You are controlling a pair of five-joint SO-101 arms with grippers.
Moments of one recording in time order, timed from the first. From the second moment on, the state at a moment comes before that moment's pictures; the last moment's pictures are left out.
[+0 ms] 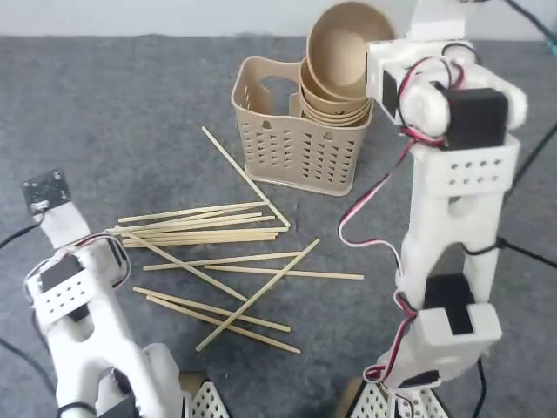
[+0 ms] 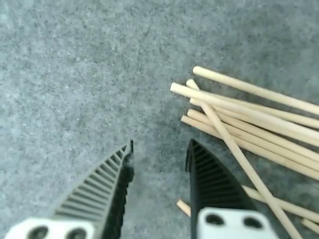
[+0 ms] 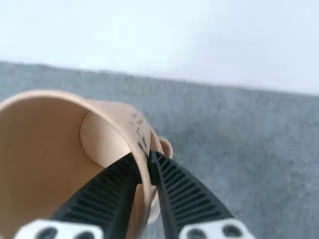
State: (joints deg) left arm -39.7 -36.4 64.5 48.3 -2.1; right arm -10.8 9.3 -57.8 92.0 -1.3
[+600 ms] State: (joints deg) left arm -39.1 -36.4 65.6 46.6 -2.2; right arm -11.2 14.6 -59.2 93.4 -1.3
